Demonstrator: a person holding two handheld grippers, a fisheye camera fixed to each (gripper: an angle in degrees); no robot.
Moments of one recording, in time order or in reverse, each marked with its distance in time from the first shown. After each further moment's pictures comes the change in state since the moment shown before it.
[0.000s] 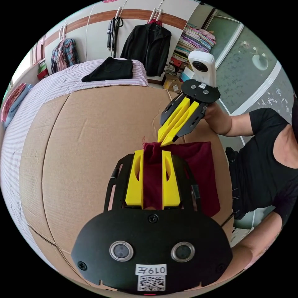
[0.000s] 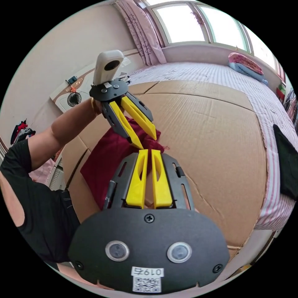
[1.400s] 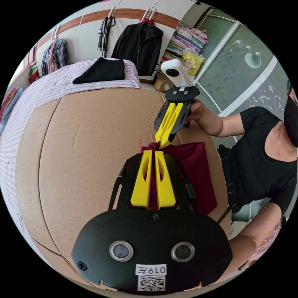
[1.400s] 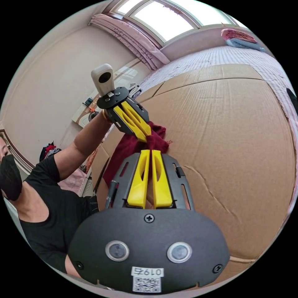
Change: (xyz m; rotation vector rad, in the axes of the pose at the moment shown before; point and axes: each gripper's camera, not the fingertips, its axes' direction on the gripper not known) left arm -0.125 -0.051 -0.046 -0.018 0.081 0.040; right arm 0.133 -0.006 -0.007 0.052 -0.347 0.141
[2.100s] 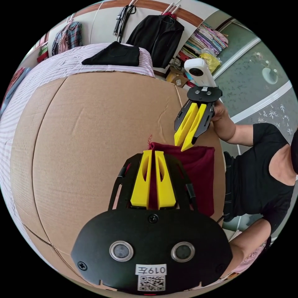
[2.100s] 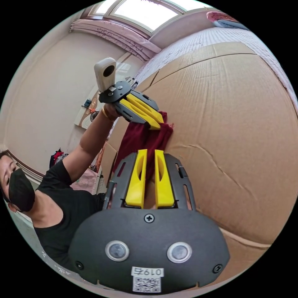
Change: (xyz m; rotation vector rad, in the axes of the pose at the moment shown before) left arm -0.038 -0.017 0.013 -0.051 0.016 -0.132; right arm 0.030 0.018 -0.011 -0.086 -0.106 0.117
